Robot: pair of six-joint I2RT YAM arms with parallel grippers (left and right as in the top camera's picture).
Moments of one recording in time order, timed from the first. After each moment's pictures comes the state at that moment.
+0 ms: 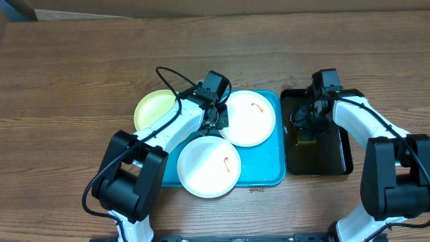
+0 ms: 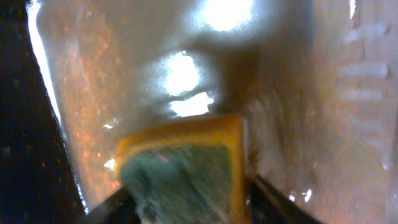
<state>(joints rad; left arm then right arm) -0.49 1.92 1.25 -0.61 0.04 -0.57 0.07 1.82 1.08 -0.64 -0.05 0.23</state>
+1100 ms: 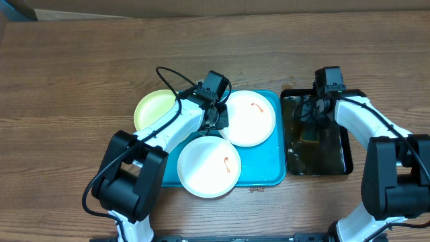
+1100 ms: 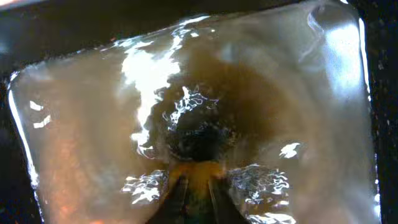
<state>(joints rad) -0.49 1.92 1.25 -0.61 0.04 -0.57 0.06 1.82 1.08 -0.56 0.04 0.26</state>
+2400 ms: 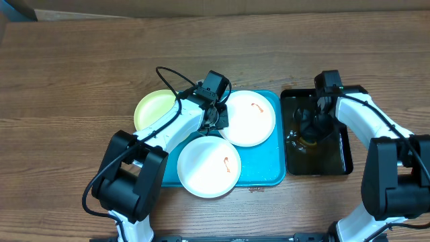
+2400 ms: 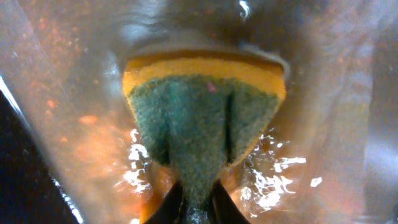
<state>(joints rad) -0.49 1.92 1.25 -0.61 0.04 -0.57 0.06 1.82 1.12 -0.85 -0.04 0.26</state>
